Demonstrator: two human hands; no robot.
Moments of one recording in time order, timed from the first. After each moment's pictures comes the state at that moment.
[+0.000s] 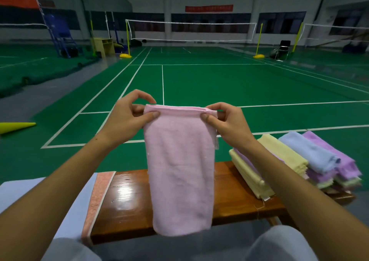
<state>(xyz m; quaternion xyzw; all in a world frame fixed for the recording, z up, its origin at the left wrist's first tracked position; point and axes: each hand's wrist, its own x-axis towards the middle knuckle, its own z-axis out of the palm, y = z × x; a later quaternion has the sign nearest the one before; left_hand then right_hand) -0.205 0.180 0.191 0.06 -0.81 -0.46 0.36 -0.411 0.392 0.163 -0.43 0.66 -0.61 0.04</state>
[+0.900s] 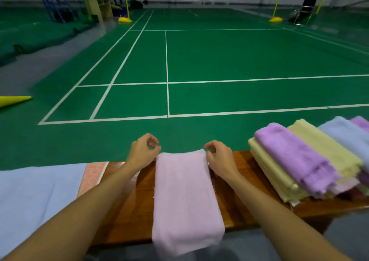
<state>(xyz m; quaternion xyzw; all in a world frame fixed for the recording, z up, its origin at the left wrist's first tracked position) -0.306 0.083 -0.053 0.34 -0.85 -0.35 0.21 -0.487 0.305 -0.077 -0.34 0.87 -0.36 0.05</state>
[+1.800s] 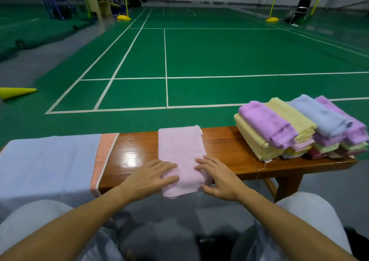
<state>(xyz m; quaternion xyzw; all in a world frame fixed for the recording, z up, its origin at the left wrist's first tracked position) -0.152 0.216 -0.086 -0.15 -0.97 0.12 0.14 -0.364 0.457 -0.099 -0.61 0.78 -0.16 0.06</state>
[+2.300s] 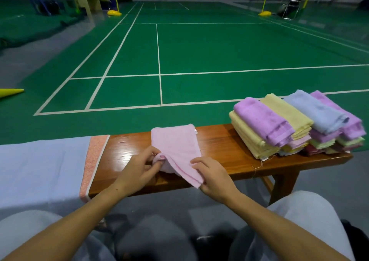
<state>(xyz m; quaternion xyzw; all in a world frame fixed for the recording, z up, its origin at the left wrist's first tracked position) -0.163 0.229 -0.041 0.09 -0.89 -0.40 0.21 -0.348 0.444 -0.098 -0.59 0.77 -0.23 -0.05</state>
